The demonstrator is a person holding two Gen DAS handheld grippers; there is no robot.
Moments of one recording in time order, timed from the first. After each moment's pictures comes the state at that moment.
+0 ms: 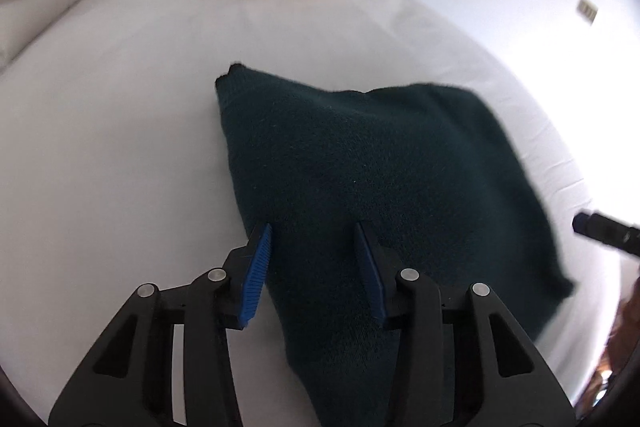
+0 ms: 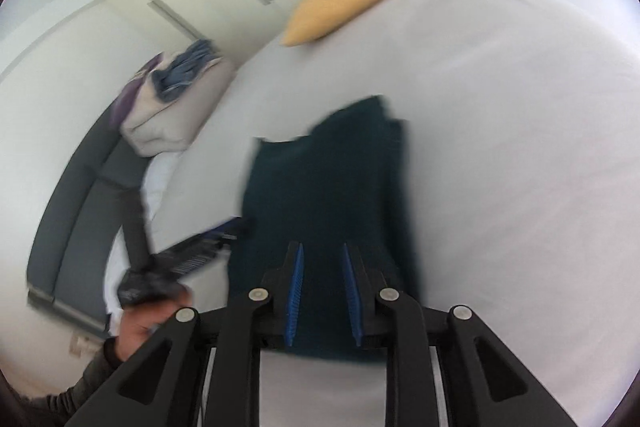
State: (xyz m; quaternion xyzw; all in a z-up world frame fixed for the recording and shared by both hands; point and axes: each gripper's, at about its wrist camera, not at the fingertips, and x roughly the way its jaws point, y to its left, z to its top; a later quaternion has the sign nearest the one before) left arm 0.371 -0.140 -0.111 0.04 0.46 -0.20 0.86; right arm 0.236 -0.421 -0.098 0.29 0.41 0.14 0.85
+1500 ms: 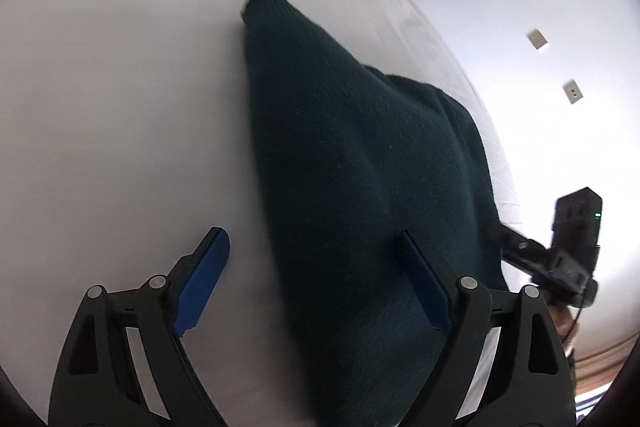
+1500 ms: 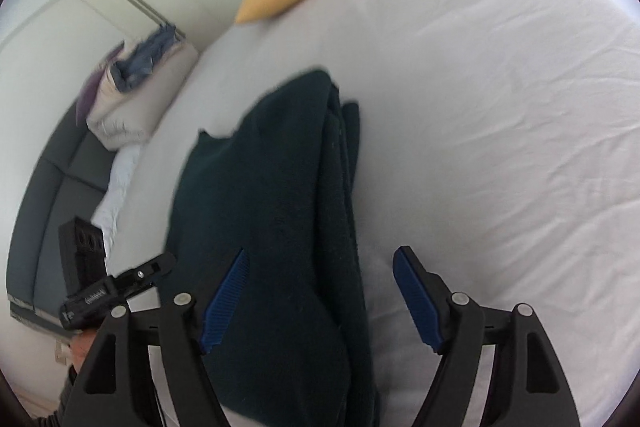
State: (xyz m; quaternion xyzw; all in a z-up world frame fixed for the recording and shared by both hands) left arm 0.389 -0.086 -0.149 -0.17 0.53 -0.26 0.79; right arm 0.276 -0.434 -0.159 0.28 0.47 0.10 0.83
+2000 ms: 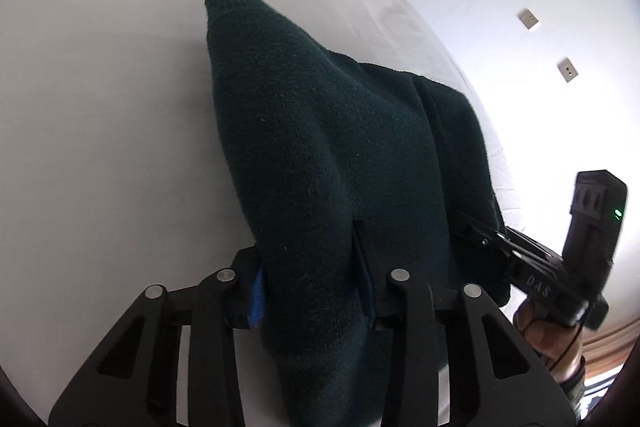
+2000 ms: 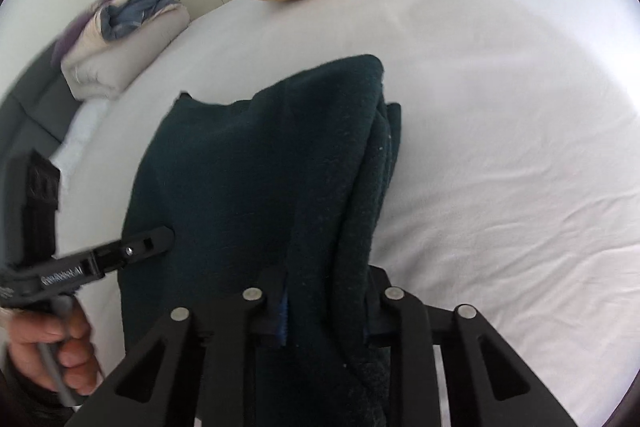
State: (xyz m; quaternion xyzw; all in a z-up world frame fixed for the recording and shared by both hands) left arm 0.373 -0.101 -0.120 -0.13 0.53 -0.27 0.79; right arm 0.275 -0.367 -0.128 0.13 0.47 0.04 0.87
